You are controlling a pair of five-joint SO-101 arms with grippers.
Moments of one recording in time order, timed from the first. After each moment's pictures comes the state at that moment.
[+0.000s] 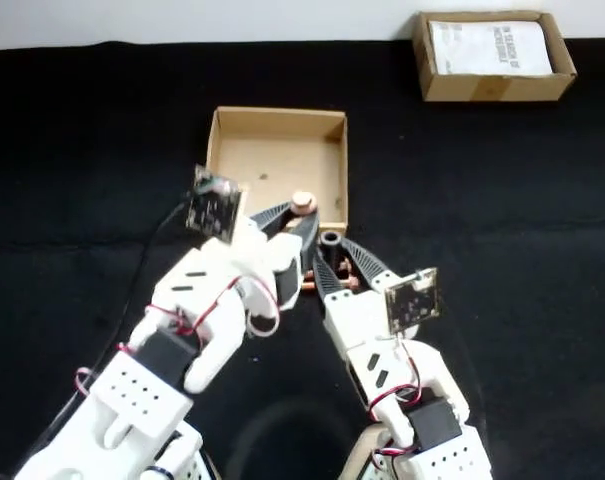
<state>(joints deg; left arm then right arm) 27.7 -59.0 61.7 17.2 20.4 -29.3 -103.0 95.8 21.1 -0.9</state>
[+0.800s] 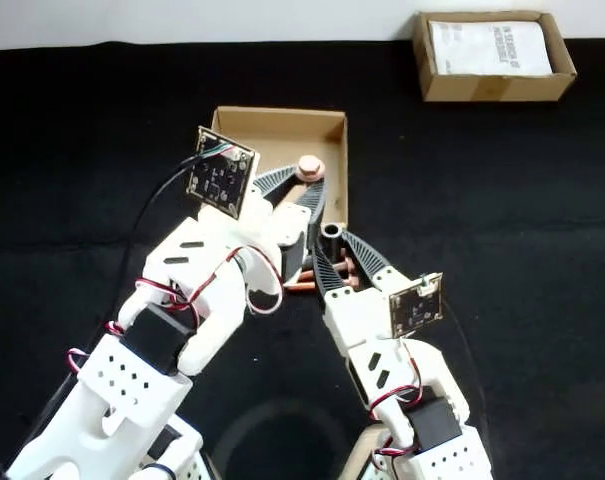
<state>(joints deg) 29.5 -54.8 45.9 26.3 12.3 -29.3 -103.0 95.8 19.1 -0.8</state>
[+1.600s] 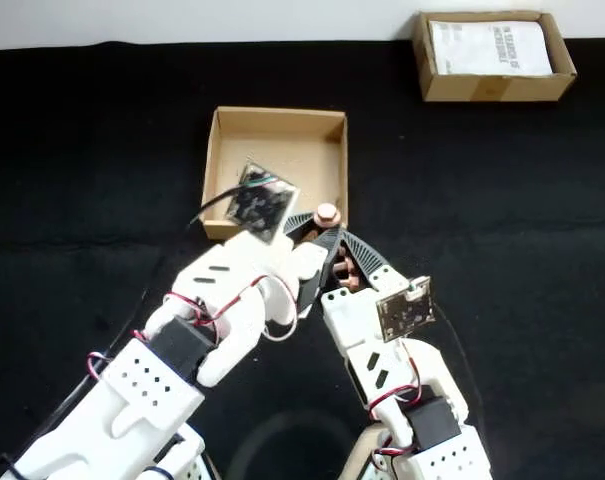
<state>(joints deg) 32.7 -54.9 58.0 25.0 12.5 -29.4 -102.9 95.8 17.8 4.2</state>
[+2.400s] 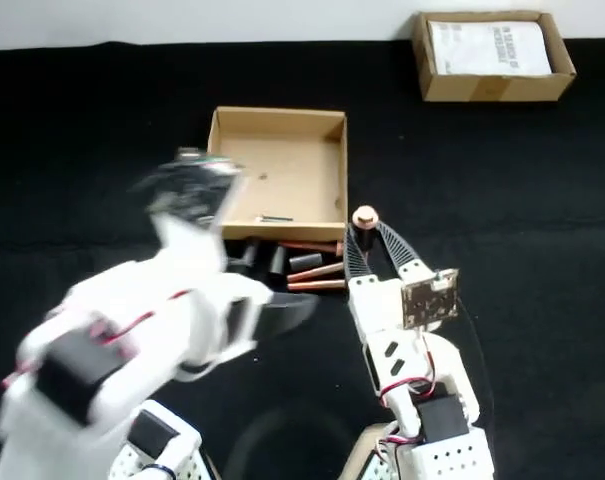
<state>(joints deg) 25.4 -58.9 20.8 87.6 11.9 -20.0 -100.5 93.7 17.8 4.4</state>
